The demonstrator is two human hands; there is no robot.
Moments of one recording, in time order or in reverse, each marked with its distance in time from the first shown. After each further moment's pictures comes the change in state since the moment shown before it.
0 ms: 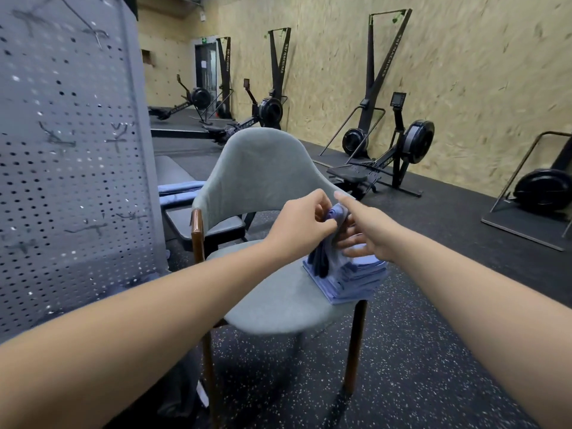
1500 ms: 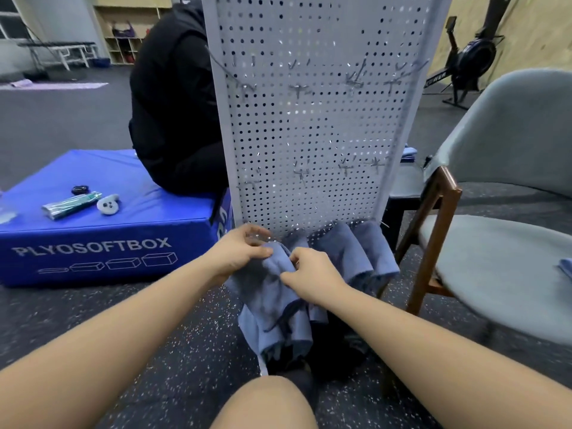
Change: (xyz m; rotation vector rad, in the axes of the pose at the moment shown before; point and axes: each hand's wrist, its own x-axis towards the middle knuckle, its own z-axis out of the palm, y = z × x) left_hand -0.341 -0.266 -0.342 -0.146 0.257 -0.875; right_hand -0.129 0.061 0.493 -0.618 -0.537 -0.584
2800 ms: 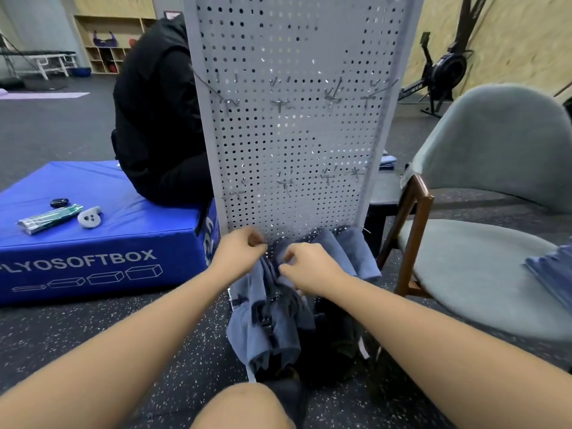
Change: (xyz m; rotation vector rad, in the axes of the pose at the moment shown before) left_hand 0.015 0.021 0.031 0.461 0.258 0.185; right_hand 0.009 0.003 -0.037 -0.135 -0.016 -0.085
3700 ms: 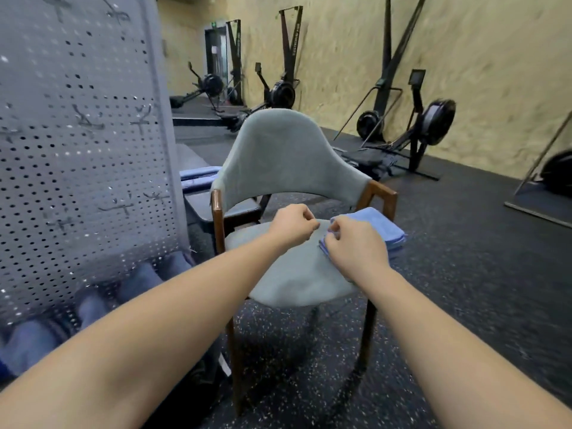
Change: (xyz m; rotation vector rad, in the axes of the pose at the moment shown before) left_hand -0.031 0.417 0.246 -0.251 -0.458 0.433; right_hand -0.216 0.251 -0.238 -0.306 0.688 0.550
